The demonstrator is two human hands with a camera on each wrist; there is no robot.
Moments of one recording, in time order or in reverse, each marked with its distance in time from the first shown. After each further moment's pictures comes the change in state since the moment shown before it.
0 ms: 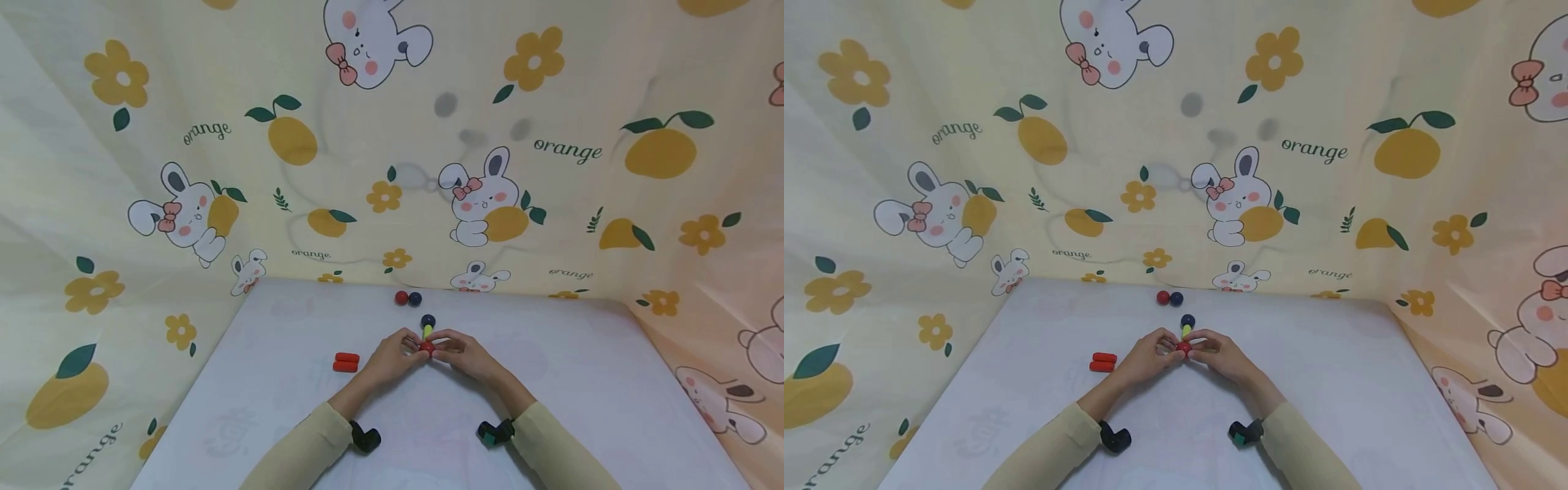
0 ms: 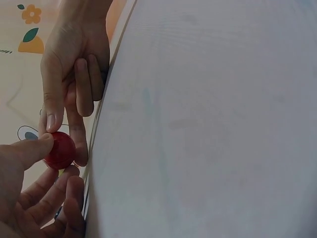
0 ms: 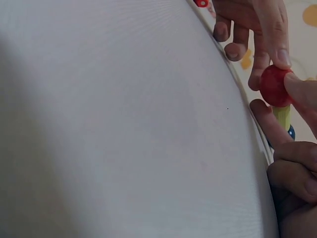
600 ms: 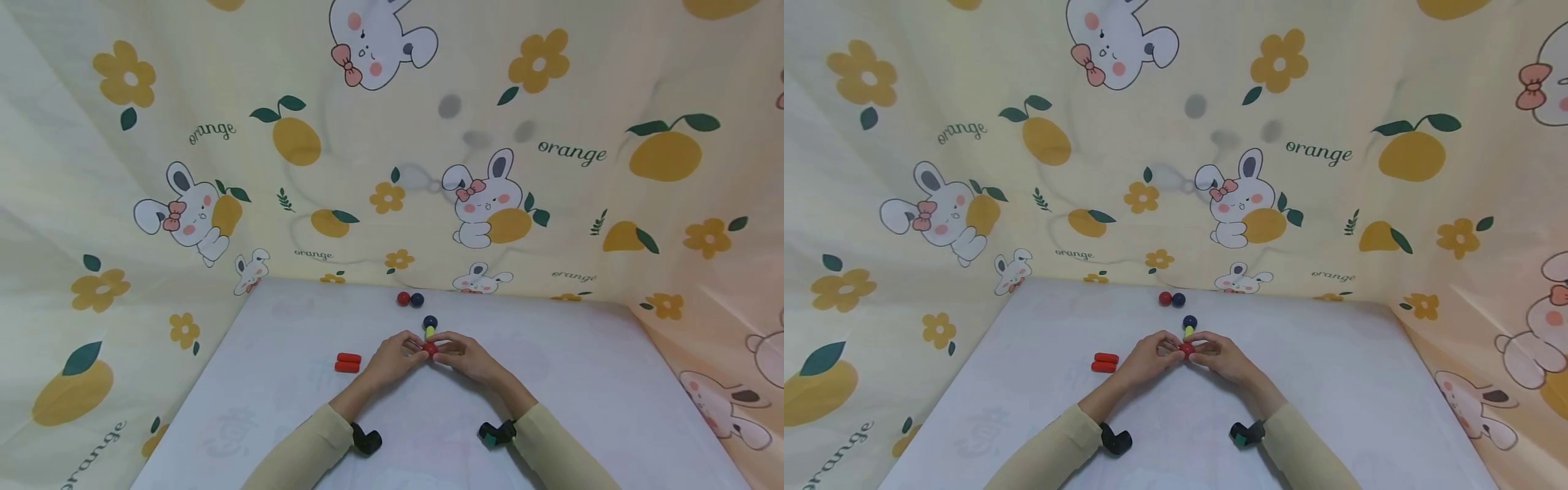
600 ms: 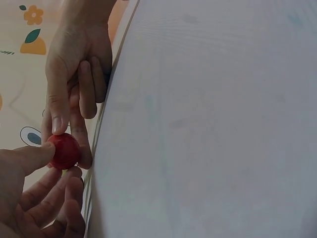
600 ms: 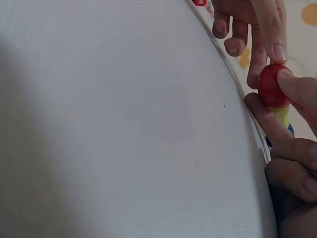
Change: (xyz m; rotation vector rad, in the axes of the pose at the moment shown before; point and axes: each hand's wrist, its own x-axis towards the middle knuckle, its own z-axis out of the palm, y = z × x) left_hand -0.004 0.001 -0.001 0.007 0.020 0.006; right_hand 0.003 0.003 0.000 -0.014 -0.028 -0.024
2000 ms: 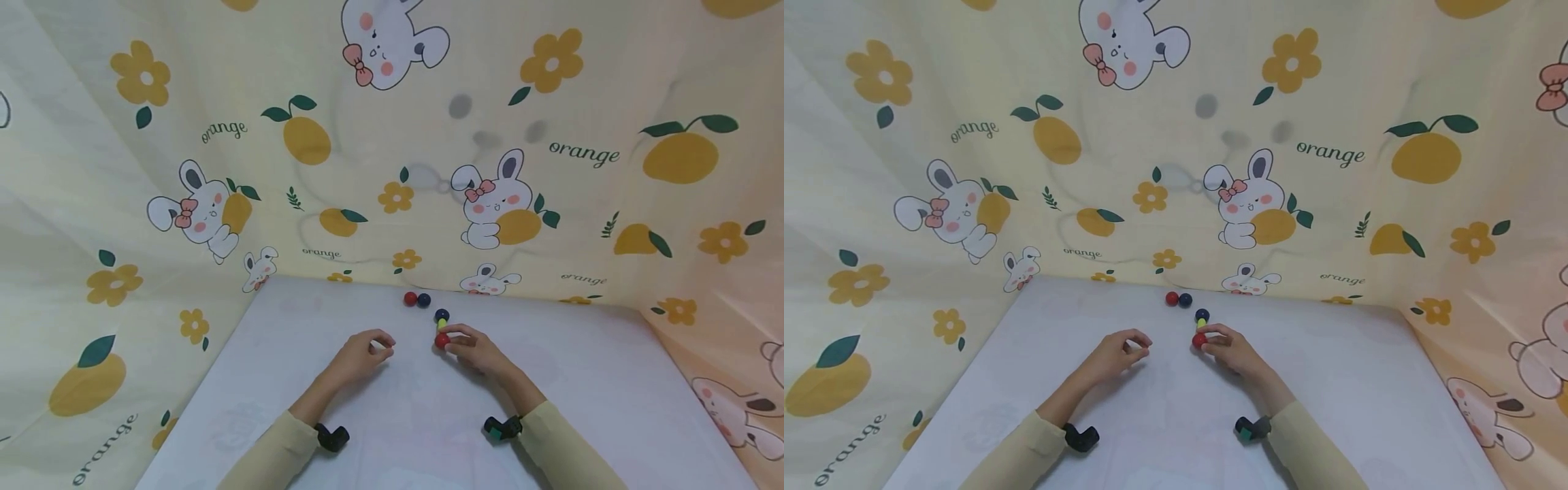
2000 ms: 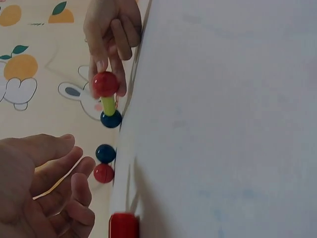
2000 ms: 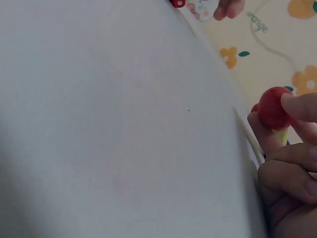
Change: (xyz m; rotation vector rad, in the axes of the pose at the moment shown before) left_hand -0.032 -0.021 -0.072 0.079 -0.019 -0.050; right_hand 0.010 -0.005 -0.010 0.156 0.077 0.181
